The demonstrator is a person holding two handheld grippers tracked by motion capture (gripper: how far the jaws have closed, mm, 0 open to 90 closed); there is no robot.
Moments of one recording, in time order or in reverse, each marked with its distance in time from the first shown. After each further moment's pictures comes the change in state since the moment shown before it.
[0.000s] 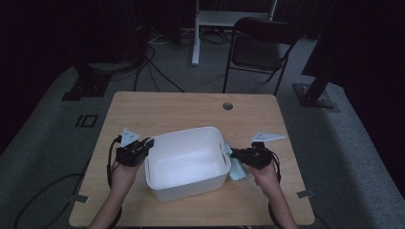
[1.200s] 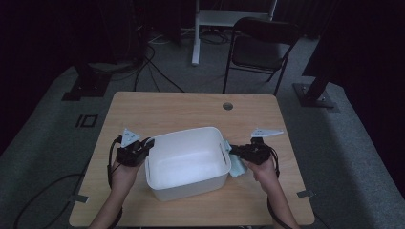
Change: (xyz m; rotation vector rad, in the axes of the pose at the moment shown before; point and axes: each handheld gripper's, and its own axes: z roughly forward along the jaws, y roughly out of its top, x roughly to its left) left arm -0.002 0.000 0.000 -0.002 0.004 0.000; right arm -0.012 0.009 0.005 -0.018 0.037 0.025
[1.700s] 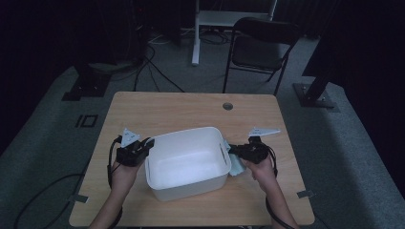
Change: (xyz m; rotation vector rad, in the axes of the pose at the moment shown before) left arm 0.000 0.000 0.000 -0.001 0.000 -0.001; right arm -0.007 -0.001 0.007 0.016 -0.005 0.022
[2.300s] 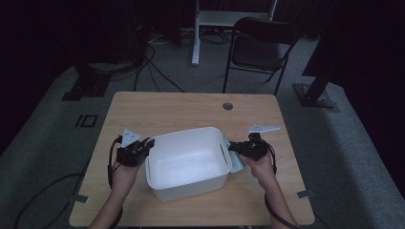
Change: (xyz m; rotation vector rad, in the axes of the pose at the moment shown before) left arm -0.001 0.000 0.000 0.004 0.001 0.003; right arm -0.006 0.010 -0.001 -0.028 0.008 0.022
